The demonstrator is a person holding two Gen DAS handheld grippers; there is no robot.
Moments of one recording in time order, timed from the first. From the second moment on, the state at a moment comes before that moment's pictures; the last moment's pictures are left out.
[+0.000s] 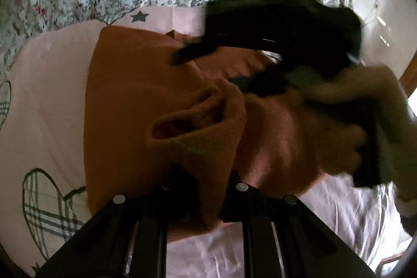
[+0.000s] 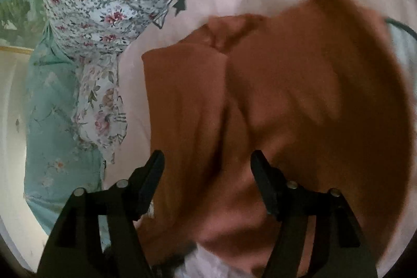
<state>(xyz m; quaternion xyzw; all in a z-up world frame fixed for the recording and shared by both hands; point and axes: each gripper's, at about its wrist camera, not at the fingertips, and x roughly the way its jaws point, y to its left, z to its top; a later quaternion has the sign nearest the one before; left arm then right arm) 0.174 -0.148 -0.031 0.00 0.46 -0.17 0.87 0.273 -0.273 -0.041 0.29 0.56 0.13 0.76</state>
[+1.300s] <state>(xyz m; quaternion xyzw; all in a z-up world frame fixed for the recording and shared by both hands) 0.164 -0.168 -0.023 -0.07 0.50 -0.28 0.82 0.167 -0.393 -0.008 0.27 0.48 0.01 0.84</state>
